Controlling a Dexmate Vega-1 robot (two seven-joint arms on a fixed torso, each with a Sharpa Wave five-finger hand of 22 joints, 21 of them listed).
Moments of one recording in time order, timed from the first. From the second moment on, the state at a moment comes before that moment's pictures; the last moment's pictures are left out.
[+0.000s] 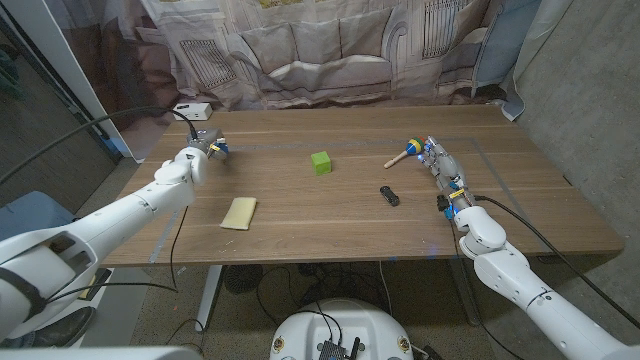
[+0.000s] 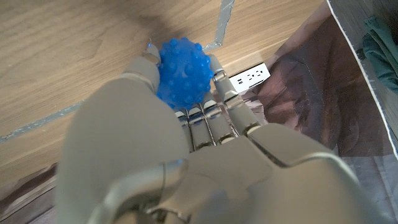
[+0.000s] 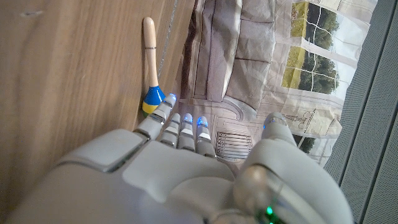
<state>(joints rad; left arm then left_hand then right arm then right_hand) 0.49 0.82 0.77 -1.31 0.56 0.43 0.13 1.17 0.05 0.32 -0.13 0.20 0.77 0.03 0.19 0.21 0.70 -0.03 0.20 0.42 0.67 -0.06 0.20 0.20 0.63 0.01 0.56 0.17 -1.09 -0.56 -0.30 -1.53 0.58 0.37 -0.14 0.38 0.09 0.18 -0.13 0.18 0.17 0.08 0.20 0.18 0.14 0.11 0.20 0.19 0.05 0.06 0.22 0.22 0.28 -0.02 0.19 0.17</state>
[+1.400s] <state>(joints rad) 0.44 0.79 0.84 -1.24 0.55 0.44 0.10 1.13 0.04 0.27 -0.14 0.20 0.65 0.02 0.18 0.20 0.58 -0.04 0.19 0.40 0.51 -0.03 0.19 0.21 0.50 0.04 0.48 0.17 -1.07 -0.57 -0.31 -1.53 0.58 0.36 -0.13 0.38 0.09 0.18 -0.13 0.18 0.18 0.09 0.20 0.18 0.14 0.11 0.20 0.19 0.05 0.06 0.22 0.22 0.28 -0.02 0.19 0.17</state>
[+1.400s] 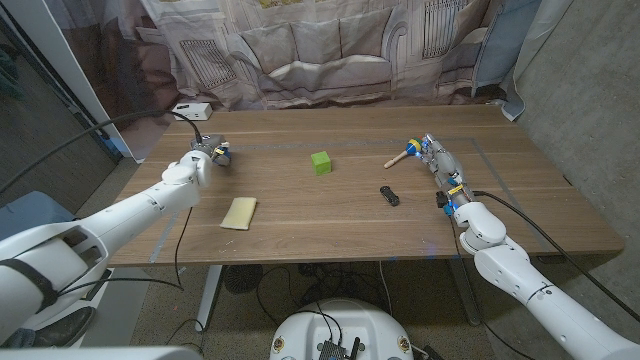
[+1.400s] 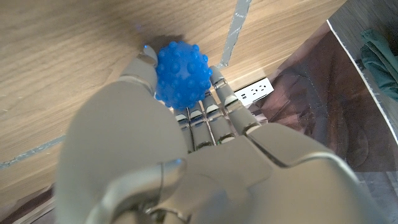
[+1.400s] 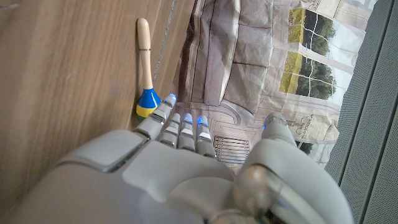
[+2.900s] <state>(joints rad) 0.45 0.79 0.86 -1.25 0.58 0.48 0.11 0.84 0.02 0.13 -0.03 0.18 0.43 0.02 0.18 0.20 0.35 0.02 0.19 0.37 0.32 0.04 0.18 0.20 0.38 0.12 0.36 0.17 -1.07 -0.57 -0.31 -1.53 0.58 0.36 -0.14 0.38 0.09 0.18 -0.13 0.18 0.18 0.09 0.20 0.18 0.14 0.11 0.20 0.19 0.05 0.06 0.22 0.22 0.28 -0.02 0.19 0.17</state>
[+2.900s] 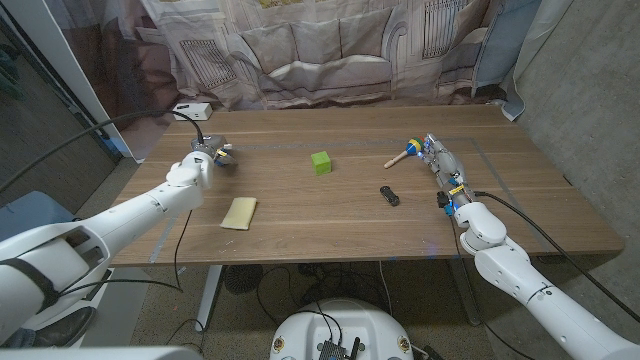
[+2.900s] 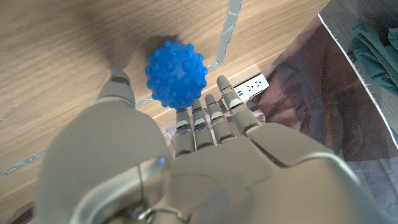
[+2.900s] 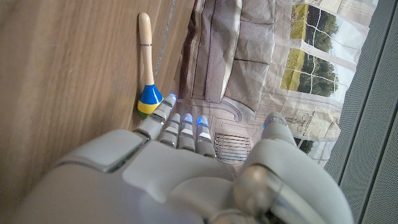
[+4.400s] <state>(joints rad) 0.67 0.85 0.61 -1.44 0.36 0.37 0.36 0.59 0.08 0.07 0.09 0.18 0.26 0.06 0.18 0.19 0.32 0.05 0.20 0.32 0.29 0.04 0.19 0.19 0.31 0.10 0.29 0.18 -1.09 -0.54 -0.32 -1.54 0.53 0.38 -0.19 0.38 0.09 0.18 -0.13 0.18 0.21 0.08 0.20 0.18 0.14 0.12 0.20 0.19 0.05 0.06 0.22 0.22 0.28 -0.02 0.19 0.17</state>
